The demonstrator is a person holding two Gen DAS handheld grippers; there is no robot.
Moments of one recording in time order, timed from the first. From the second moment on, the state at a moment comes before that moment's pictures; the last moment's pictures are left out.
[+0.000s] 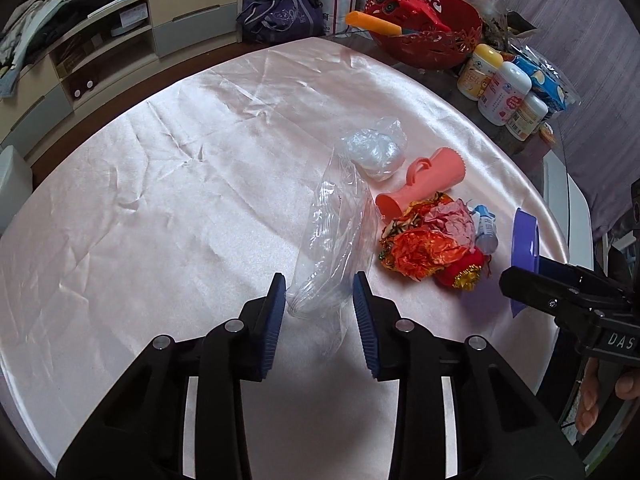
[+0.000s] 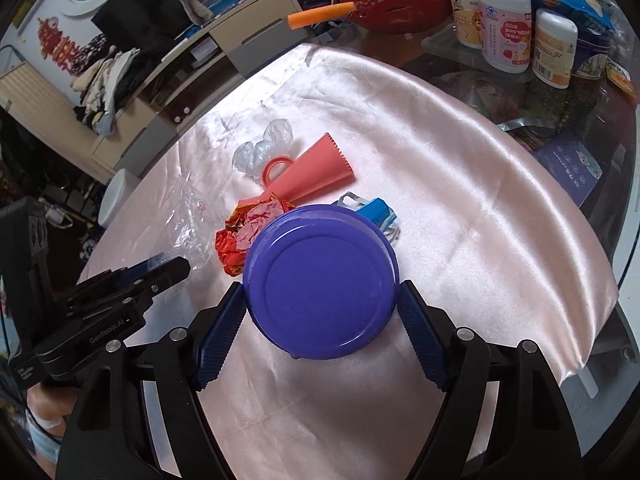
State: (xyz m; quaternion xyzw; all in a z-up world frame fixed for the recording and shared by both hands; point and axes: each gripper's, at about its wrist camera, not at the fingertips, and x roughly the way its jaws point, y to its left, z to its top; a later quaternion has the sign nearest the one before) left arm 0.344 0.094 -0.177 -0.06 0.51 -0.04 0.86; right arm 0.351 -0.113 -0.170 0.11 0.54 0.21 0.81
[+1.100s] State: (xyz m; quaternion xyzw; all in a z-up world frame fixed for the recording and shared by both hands) left arm 0.178 -0.115 -0.172 0.02 0.52 -0.25 0.82; right arm 0.139 -0.312 -0.175 0.16 0.53 0.02 0.83
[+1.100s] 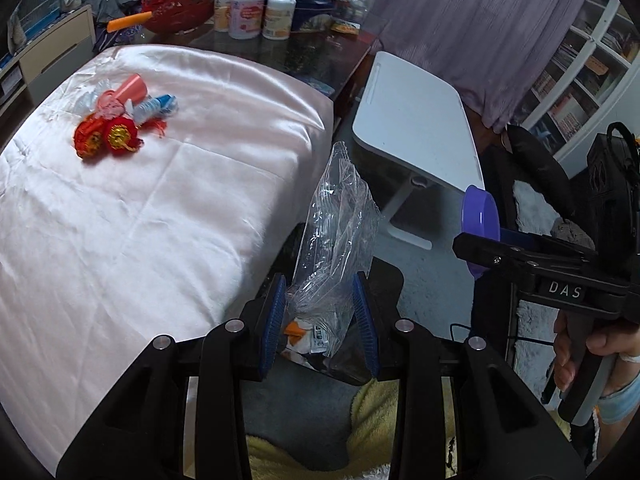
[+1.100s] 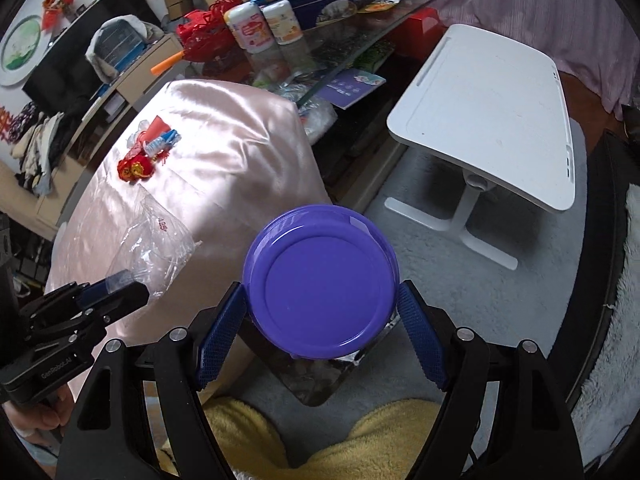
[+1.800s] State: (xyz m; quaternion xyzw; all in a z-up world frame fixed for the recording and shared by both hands) left arm 0.189 -0.154 -0.280 0.06 0.60 -0.25 0.76; right arm 0.160 -0.296 -0.267 0.22 0.61 0.05 0.76
